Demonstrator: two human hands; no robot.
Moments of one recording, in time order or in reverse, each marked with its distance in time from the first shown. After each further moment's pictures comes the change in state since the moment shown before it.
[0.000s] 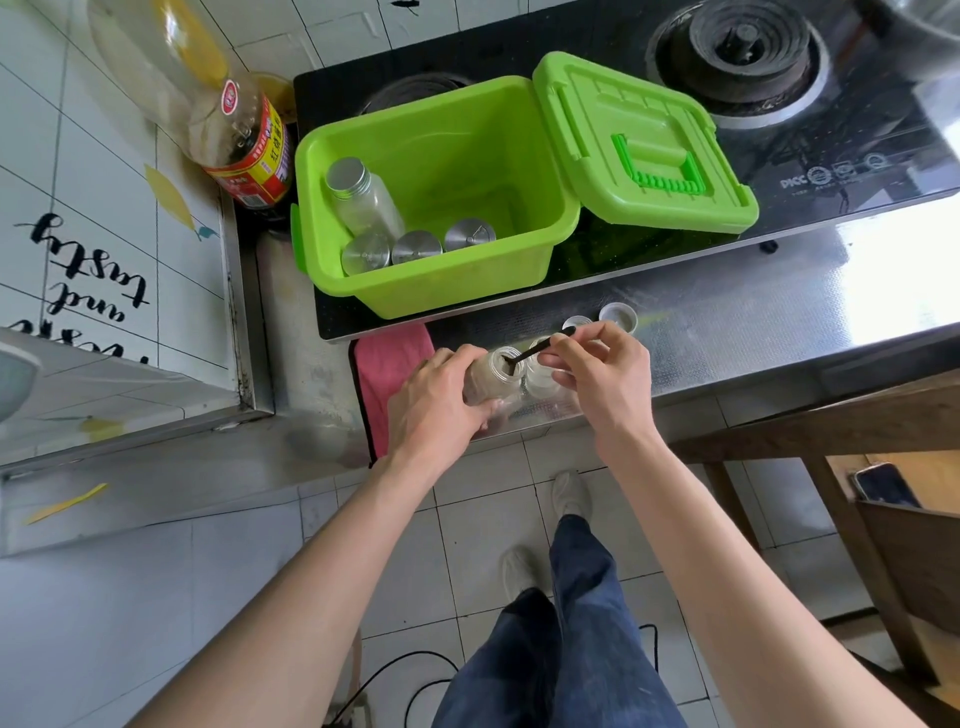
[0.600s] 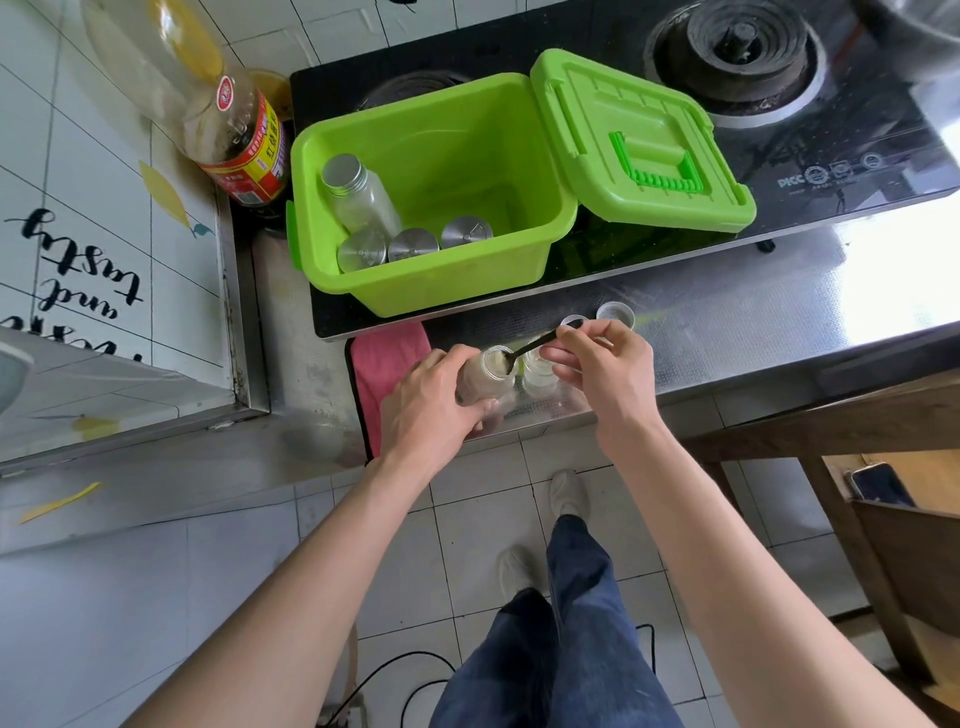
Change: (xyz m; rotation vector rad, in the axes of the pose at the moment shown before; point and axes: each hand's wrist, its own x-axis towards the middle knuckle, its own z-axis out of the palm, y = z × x) left_hand -0.003 -0.004 0.000 -0.009 -0.001 -0.008; right_hand 0.006 -0.005 -0.002 0.121 -0.001 0.103
